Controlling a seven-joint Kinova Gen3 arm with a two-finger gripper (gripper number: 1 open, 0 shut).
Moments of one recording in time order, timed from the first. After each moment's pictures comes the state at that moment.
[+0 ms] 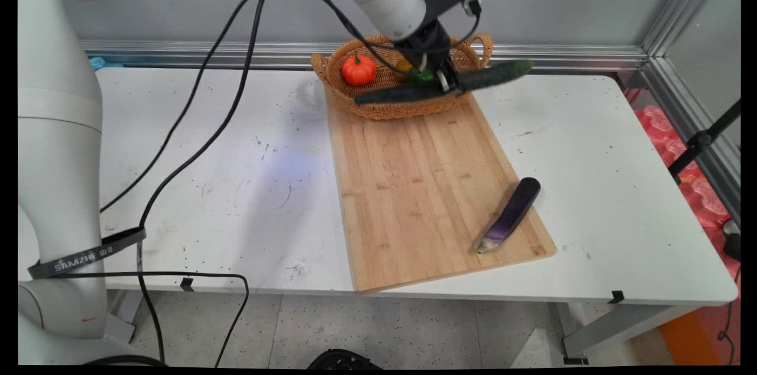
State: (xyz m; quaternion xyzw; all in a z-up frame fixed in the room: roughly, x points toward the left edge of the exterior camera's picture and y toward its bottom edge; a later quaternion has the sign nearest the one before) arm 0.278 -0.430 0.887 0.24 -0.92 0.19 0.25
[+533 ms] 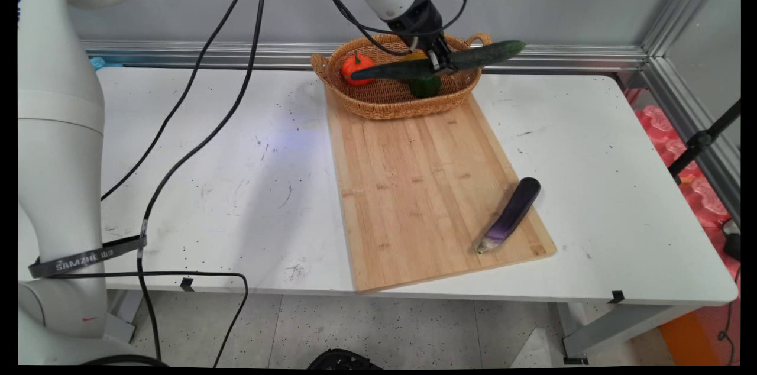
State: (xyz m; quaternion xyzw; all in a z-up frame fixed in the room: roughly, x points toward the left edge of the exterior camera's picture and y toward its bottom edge) arm 0.305 -0.465 0.888 0.21 -0.92 0.21 0.25
